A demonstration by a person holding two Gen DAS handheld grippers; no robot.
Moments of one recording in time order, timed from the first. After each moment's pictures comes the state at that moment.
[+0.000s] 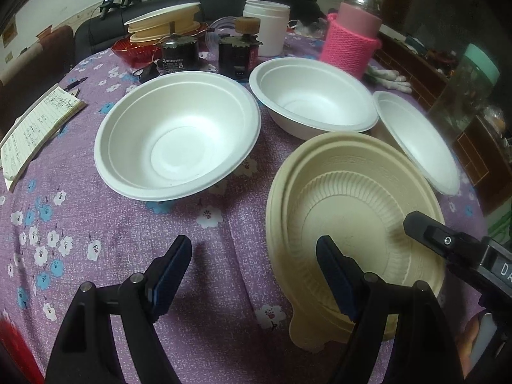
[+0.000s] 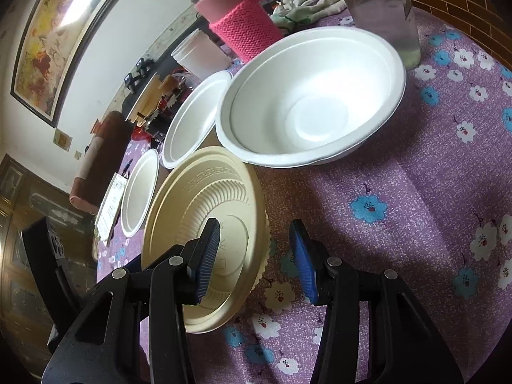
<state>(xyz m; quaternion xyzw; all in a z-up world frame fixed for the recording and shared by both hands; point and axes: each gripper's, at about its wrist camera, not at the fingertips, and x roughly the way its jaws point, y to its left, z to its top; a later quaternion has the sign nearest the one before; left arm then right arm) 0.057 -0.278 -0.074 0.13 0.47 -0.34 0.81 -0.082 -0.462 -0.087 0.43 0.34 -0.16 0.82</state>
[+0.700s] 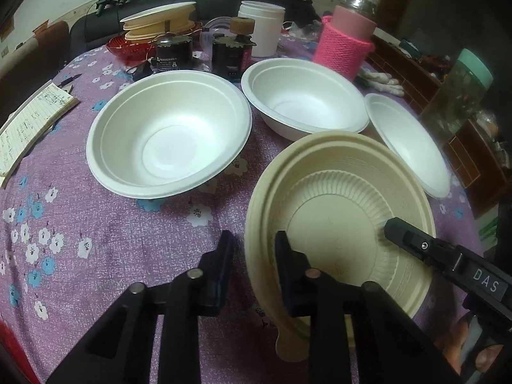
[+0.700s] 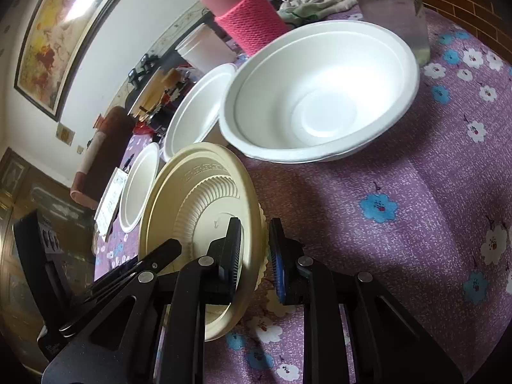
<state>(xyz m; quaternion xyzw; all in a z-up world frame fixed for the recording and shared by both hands) 0.057 -0.279 -0.074 0.11 0.47 -0.36 0.80 -0.075 -0.458 -0.091 0.41 0.34 -0.15 0.83</state>
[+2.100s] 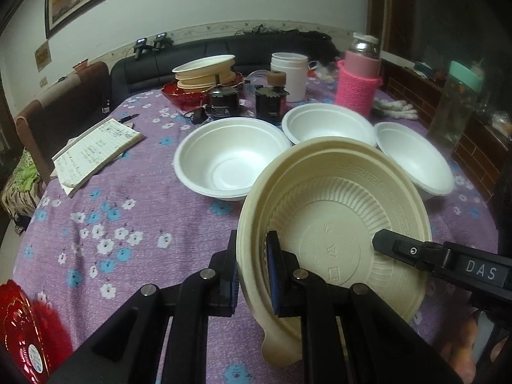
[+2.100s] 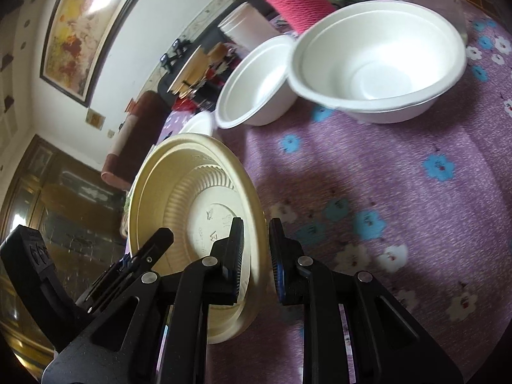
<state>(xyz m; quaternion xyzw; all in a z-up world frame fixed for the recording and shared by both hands) 0.022 -0.231 -0.039 0.13 0.37 -0.29 0.87 -0.073 -0.416 -0.086 0.43 0.34 -0.06 0.83</state>
